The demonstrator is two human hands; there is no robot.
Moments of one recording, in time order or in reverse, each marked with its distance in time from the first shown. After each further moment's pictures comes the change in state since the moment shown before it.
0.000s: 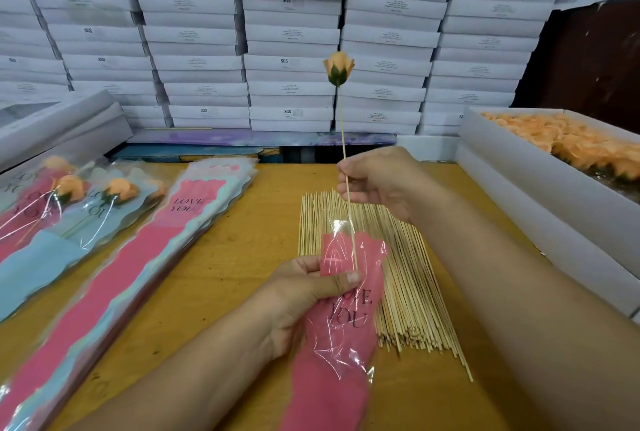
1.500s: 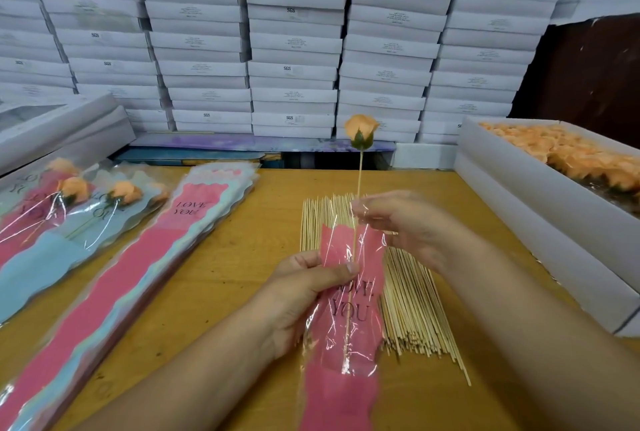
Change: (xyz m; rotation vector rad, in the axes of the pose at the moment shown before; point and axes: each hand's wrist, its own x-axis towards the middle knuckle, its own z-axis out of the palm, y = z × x) left_hand -0.008 0.008 0.005 -0.018 -0.011 0.120; right_hand -0.027 0.031 -0.019 -0.150 -0.066 0.102
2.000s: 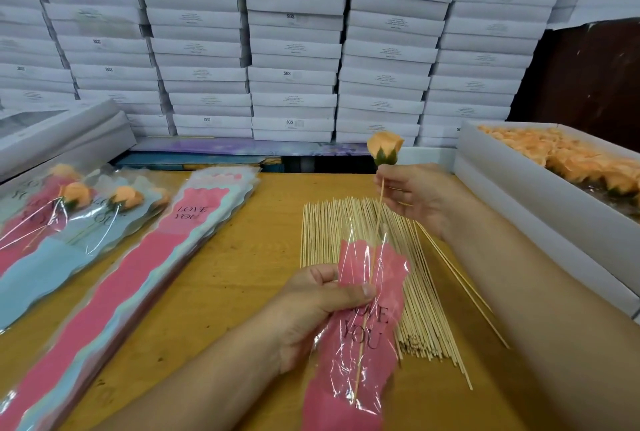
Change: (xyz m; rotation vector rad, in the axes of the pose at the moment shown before) left_hand -0.003 -0.007 0.003 0.061 -0.091 -0.044; right_hand 0.021 -0.027 -0.024 0.243 0.193 -0.014
